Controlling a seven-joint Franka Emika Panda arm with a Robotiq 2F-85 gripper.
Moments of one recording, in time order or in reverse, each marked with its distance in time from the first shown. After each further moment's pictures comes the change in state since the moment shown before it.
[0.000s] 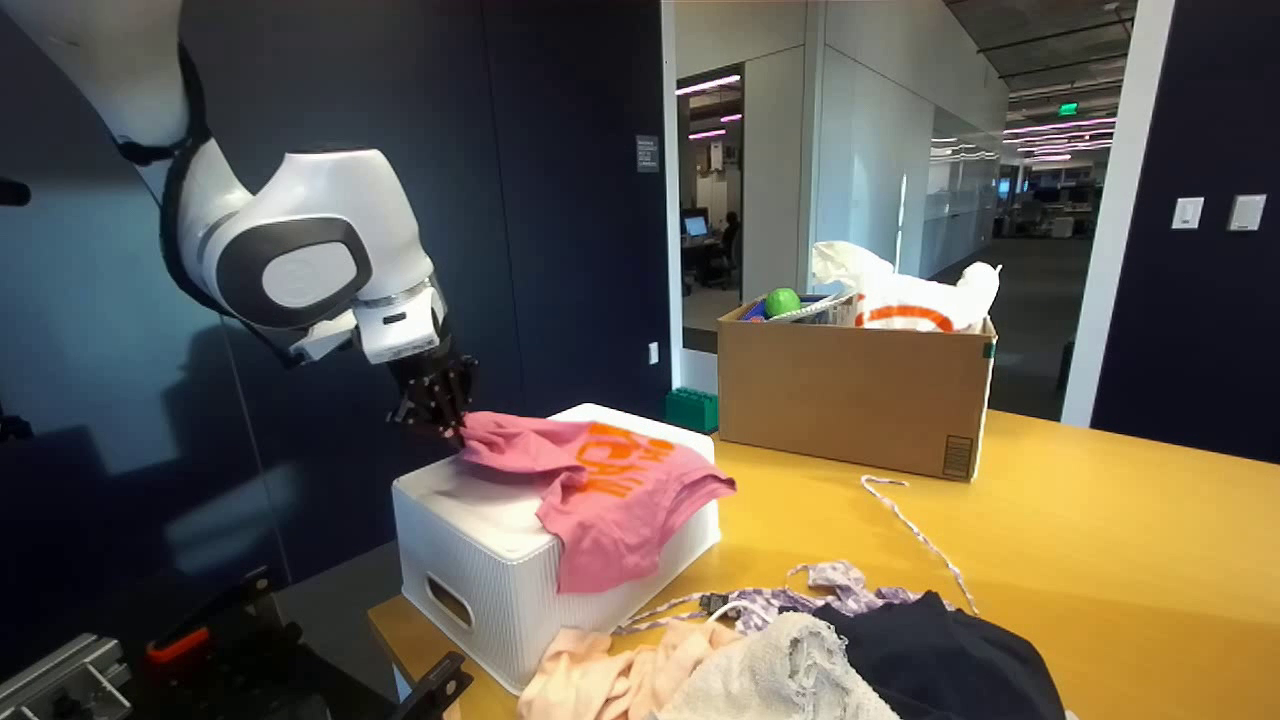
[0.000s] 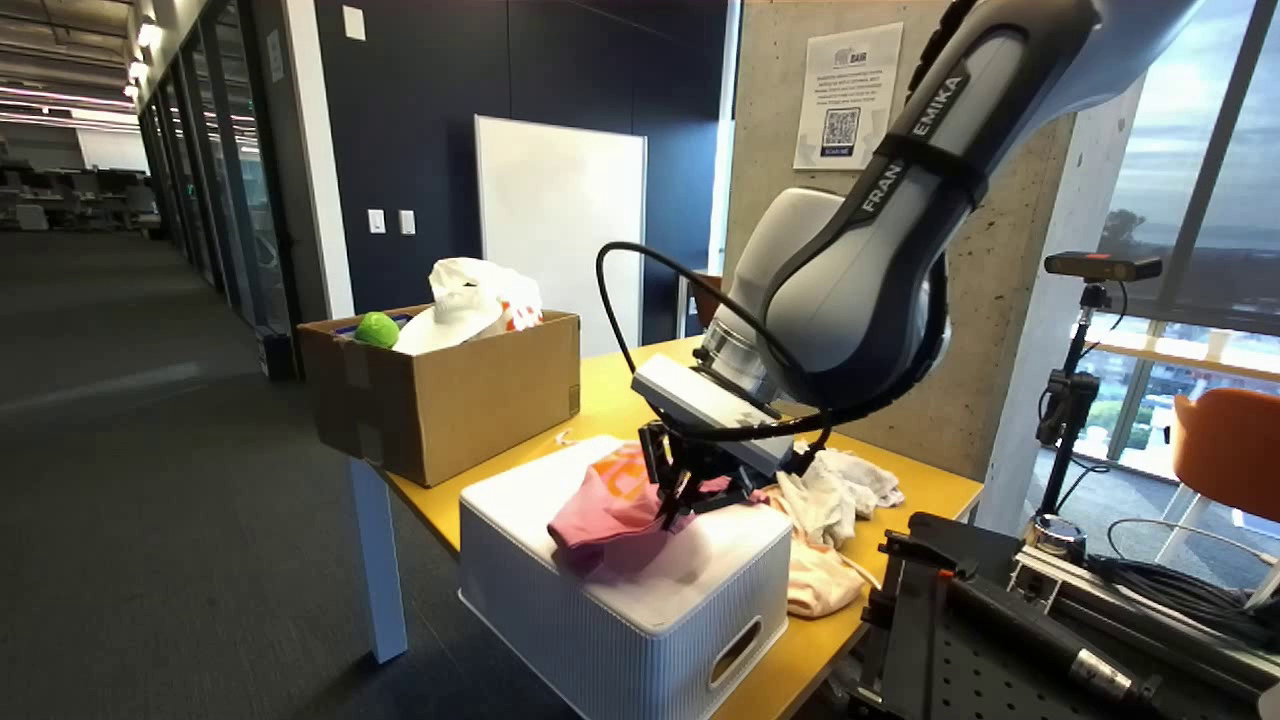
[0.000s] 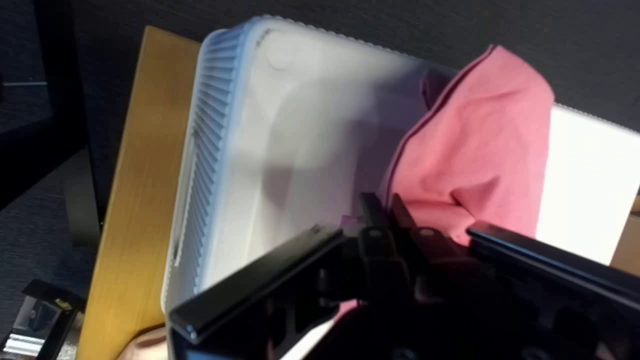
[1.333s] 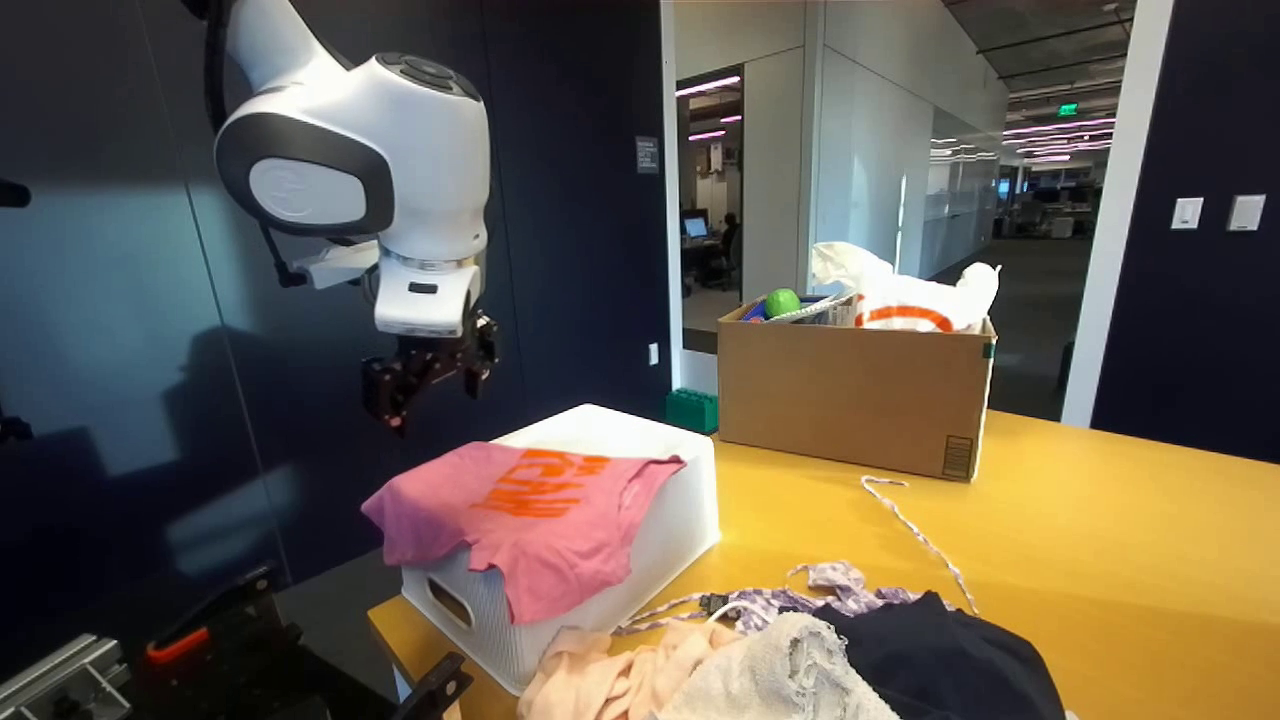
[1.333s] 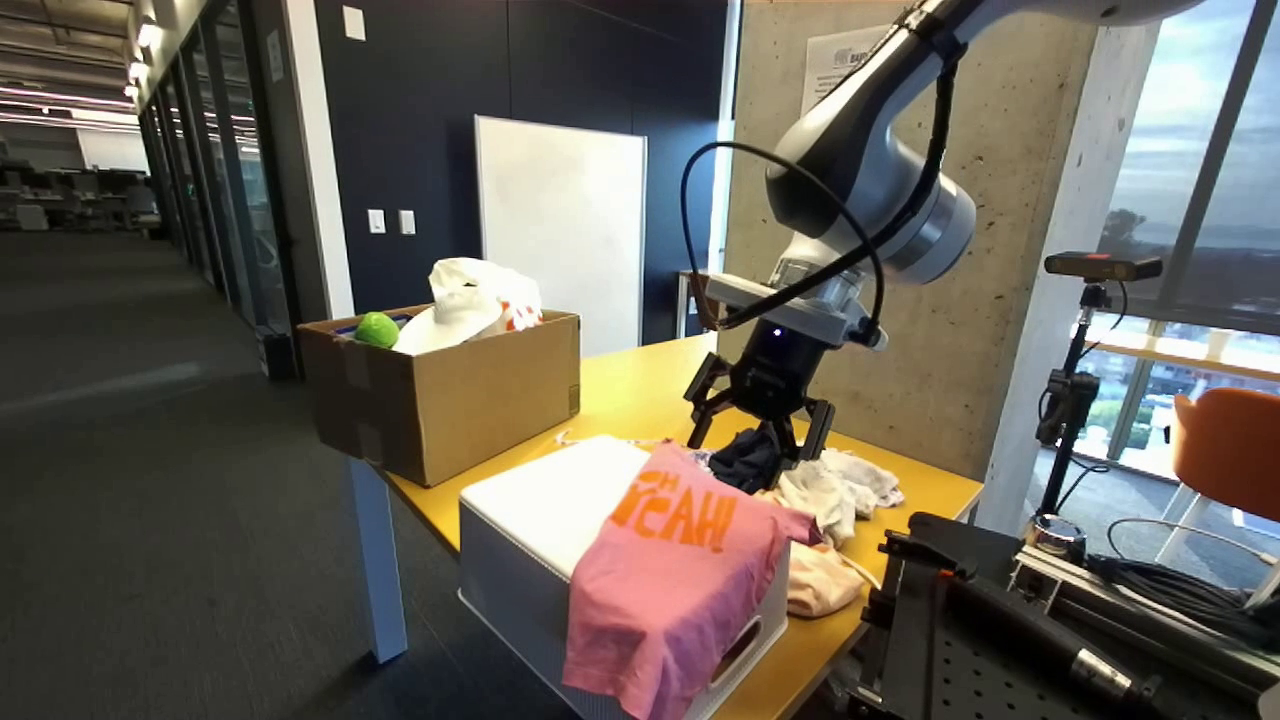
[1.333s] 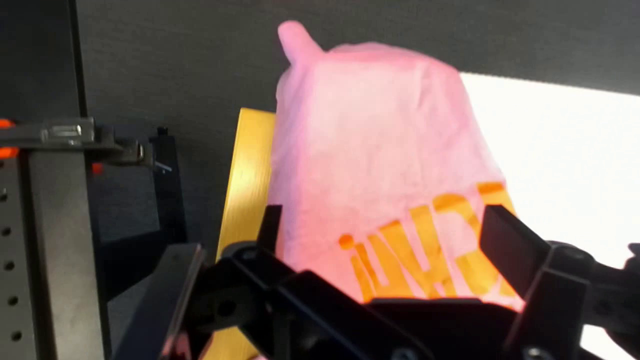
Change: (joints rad) arm -0.250 -0.208 0.049 -0.021 0.492 -0.491 -0.418
